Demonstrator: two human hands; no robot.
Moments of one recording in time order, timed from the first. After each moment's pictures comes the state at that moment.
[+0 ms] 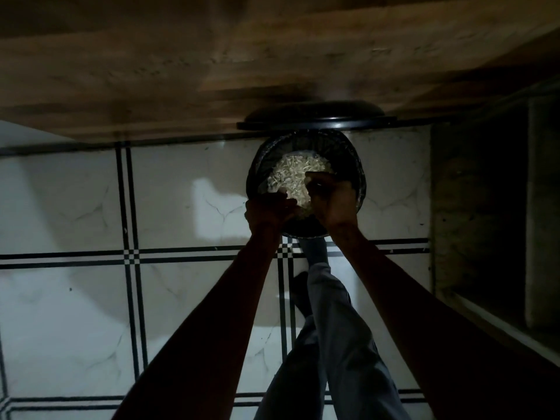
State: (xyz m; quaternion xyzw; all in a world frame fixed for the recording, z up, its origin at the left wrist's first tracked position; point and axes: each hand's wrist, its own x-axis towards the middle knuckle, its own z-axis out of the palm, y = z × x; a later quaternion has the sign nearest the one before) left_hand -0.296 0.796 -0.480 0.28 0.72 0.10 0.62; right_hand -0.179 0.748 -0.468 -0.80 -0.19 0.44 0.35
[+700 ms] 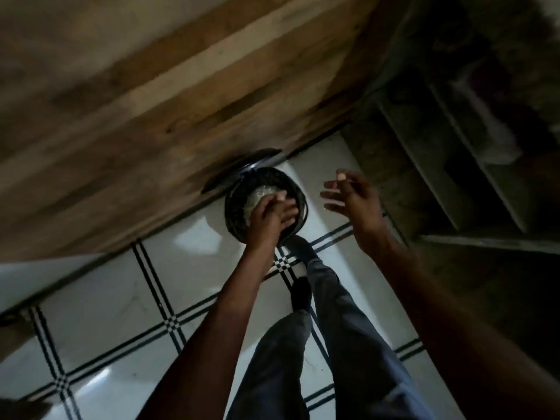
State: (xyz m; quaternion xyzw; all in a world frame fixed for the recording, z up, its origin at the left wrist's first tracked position) left_hand -0.229 0.722 -0.211 0.44 0.53 0.04 0.72; right_hand -0.114 0.597 -0.201 -0.71 0.04 0.37 0.60
